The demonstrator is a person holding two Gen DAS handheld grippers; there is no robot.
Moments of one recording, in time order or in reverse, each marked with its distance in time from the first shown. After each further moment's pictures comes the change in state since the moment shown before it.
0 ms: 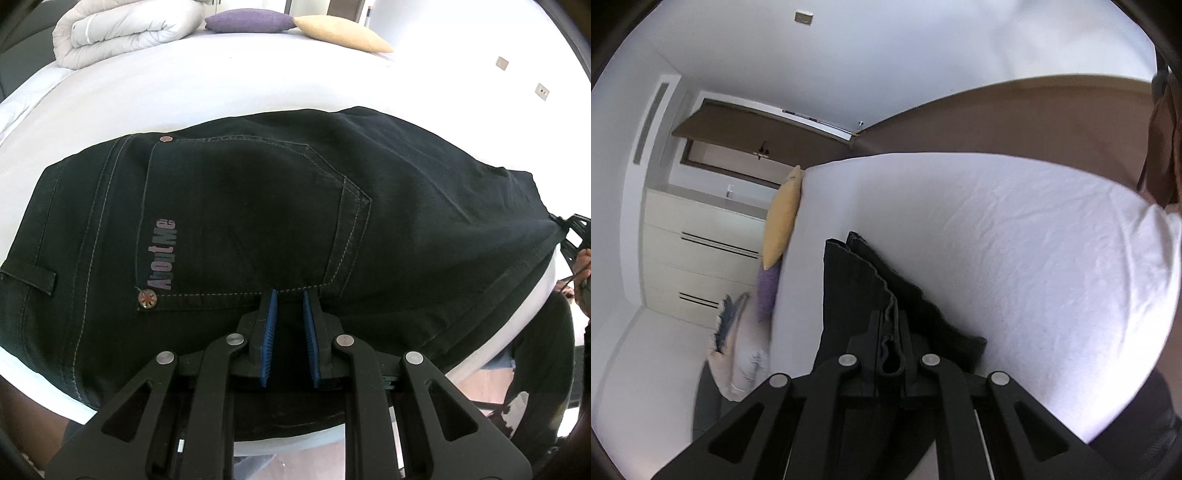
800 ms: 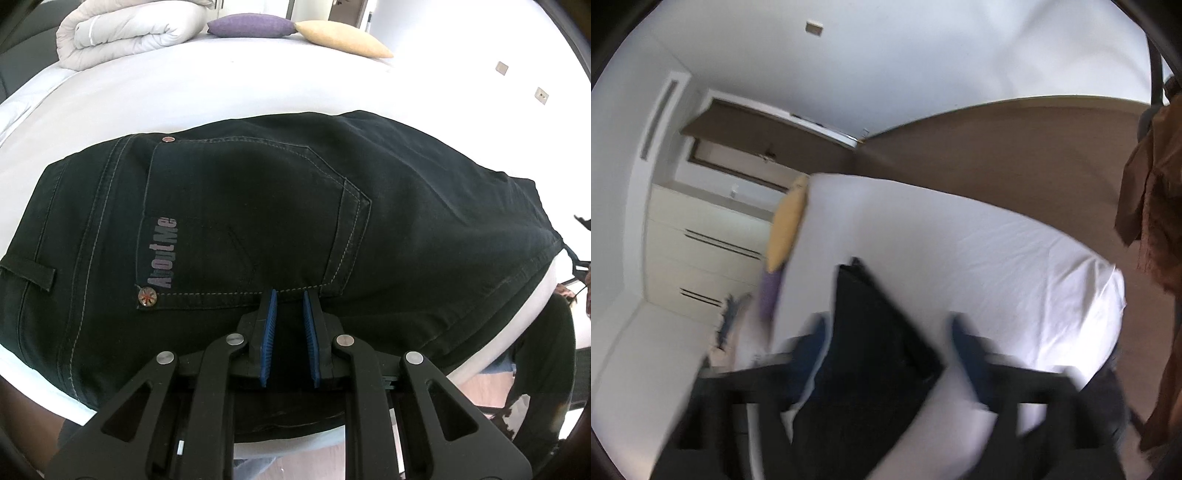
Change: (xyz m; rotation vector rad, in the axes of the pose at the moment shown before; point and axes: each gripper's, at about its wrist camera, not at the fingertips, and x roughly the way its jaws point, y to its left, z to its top) left arm -0.006 0.003 -0.009 -0.013 -0.025 0.004; right arm -0.067 -0.016 0.014 -0.017 -0.031 0.040
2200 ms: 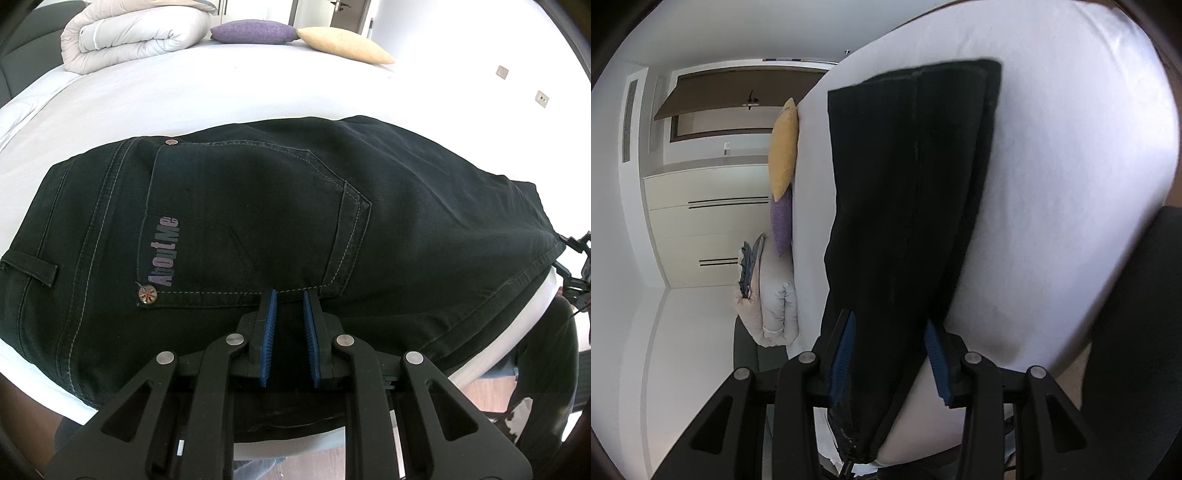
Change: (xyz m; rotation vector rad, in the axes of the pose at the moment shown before) left arm -0.001 -0.007 -0.005 -0.005 -0.028 0.016; right arm 0.054 0.006 -0.097 0.187 0.354 0.058
